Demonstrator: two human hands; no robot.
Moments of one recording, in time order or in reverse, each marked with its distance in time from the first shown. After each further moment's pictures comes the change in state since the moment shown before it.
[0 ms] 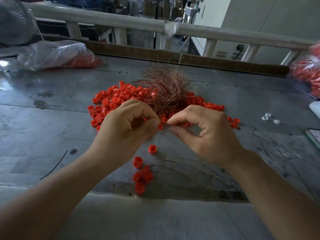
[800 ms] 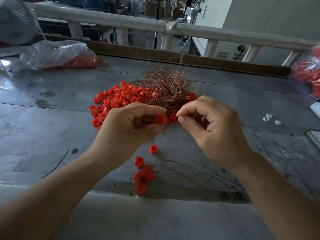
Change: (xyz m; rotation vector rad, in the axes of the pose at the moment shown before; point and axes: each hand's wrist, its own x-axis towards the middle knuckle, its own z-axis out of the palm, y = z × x) left_hand 0.000 0.005 0.000 -0.178 -0.026 -0.147; right_hand 0.001 -0.008 -0.006 -0.071 0.097 0.105
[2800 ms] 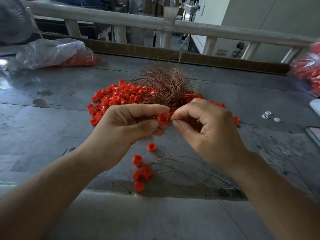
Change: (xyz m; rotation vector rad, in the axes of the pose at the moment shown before) left_hand 0.000 0.001 -0.005 -0.486 -0.167 -0.168; right_hand -0.001 -0.006 0.002 -0.005 -0.051 -0.002
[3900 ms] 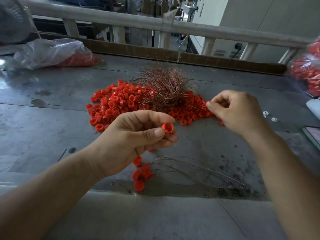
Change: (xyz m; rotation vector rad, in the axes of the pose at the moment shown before) left_hand -0.002 -0.005 0.005 -0.245 -0.139 -0.145; right_hand 0.010 0.060 -0.033 -0.286 0.021 0.524
